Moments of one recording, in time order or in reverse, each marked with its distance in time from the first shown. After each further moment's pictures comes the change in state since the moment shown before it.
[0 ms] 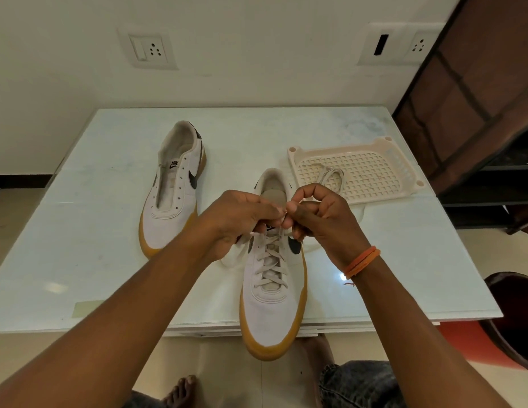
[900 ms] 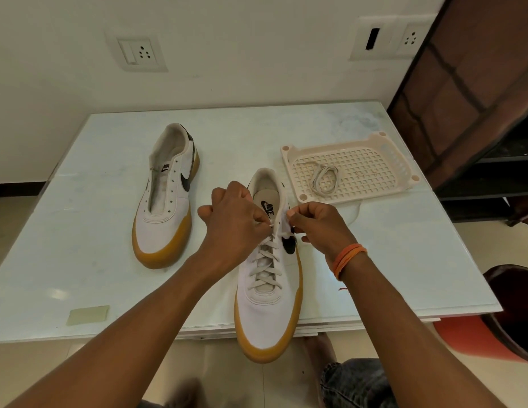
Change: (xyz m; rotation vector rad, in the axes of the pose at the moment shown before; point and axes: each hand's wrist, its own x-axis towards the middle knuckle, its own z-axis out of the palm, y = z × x) left_hand 0.021 -0.027 0.022 0.896 0.384 0.340; right_hand 0.011 0.023 -0.006 -0.287 0.247 0.293
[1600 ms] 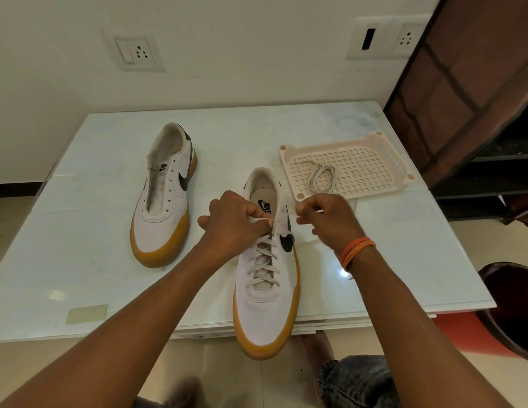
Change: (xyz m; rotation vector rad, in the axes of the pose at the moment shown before) left_hand 0.009 -0.010 0.011 -0.217 -0.113 -0.071; right_hand -0.002 -0.007 -0.018 -0.120 0.040 -0.134
